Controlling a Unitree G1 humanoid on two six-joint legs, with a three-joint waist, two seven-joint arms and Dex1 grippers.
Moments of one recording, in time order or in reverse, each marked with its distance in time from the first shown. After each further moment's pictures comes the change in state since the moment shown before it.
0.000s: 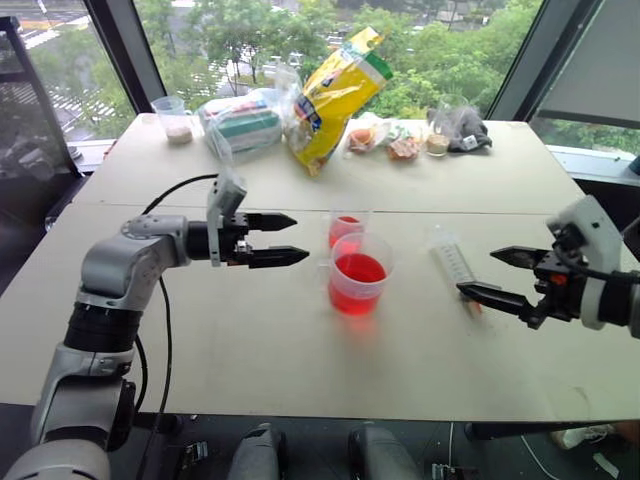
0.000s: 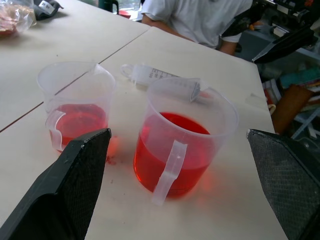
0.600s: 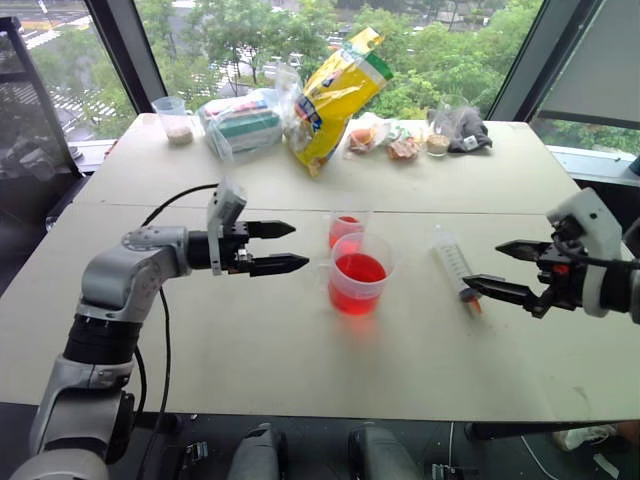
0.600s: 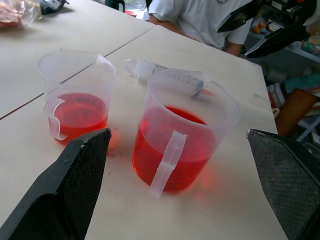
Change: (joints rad) left arm 0.046 -0.008 0.009 -0.050 -0.021 0.005 0.053; right arm -0.029 -0.050 0.091 0.105 -0.048 -0.076 0.013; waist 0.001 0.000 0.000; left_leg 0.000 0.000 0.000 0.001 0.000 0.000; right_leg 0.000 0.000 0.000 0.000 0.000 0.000
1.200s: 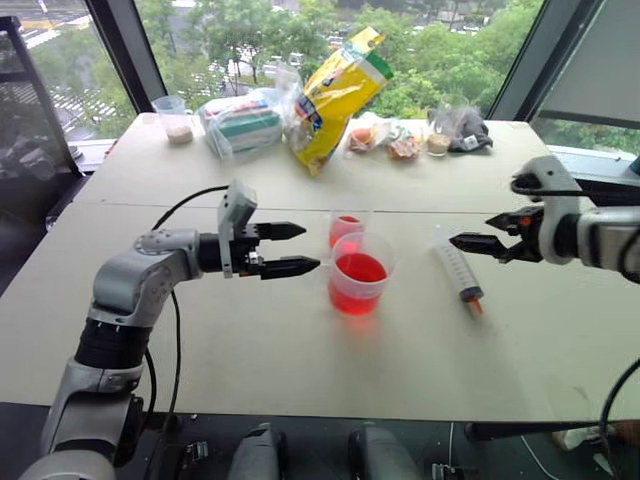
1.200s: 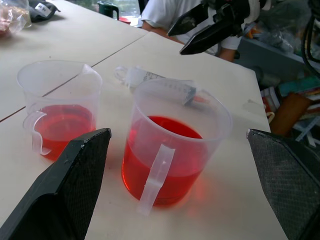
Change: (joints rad) left arm -0.005 -0.049 -0.011 -0.029 -0.003 0.001 0.023; right arm -0.538 0.100 0.504 0.502 -0.190 0.102 -0.098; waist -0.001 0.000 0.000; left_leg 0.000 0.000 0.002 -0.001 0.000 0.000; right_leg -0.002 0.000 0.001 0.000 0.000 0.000
